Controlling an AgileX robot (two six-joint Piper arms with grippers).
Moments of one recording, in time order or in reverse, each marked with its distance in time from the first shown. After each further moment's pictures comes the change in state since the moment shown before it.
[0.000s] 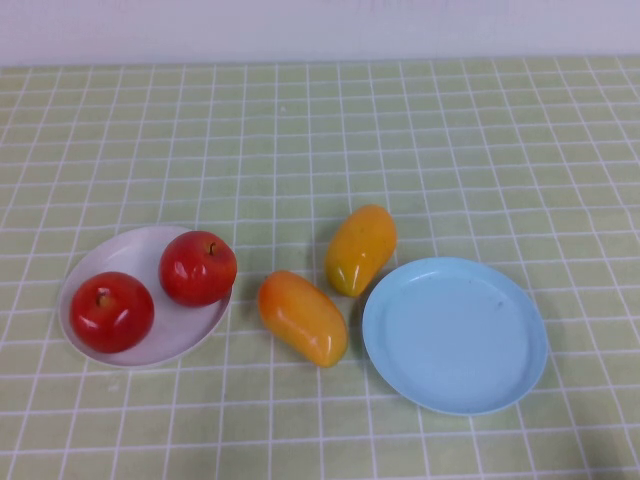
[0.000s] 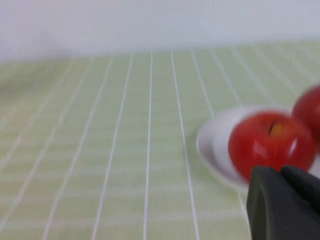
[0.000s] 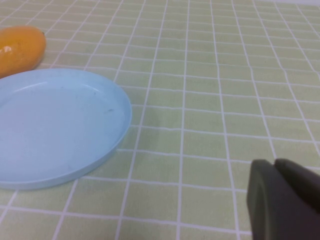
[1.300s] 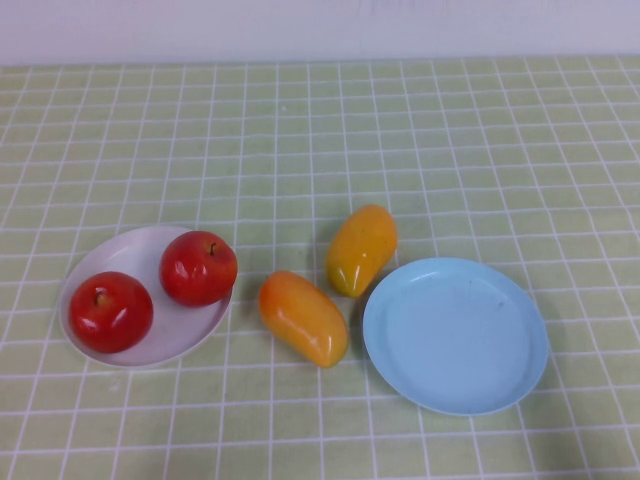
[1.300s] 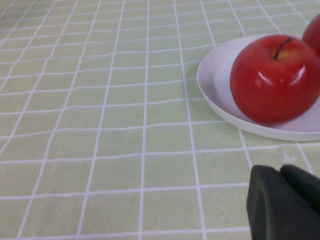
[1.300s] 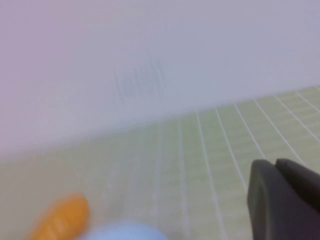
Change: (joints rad) right arm 0.000 0.000 0.003 0.182 -0.302 0.076; left arm 0.000 -0.002 0.002 0.000 0.186 0.000
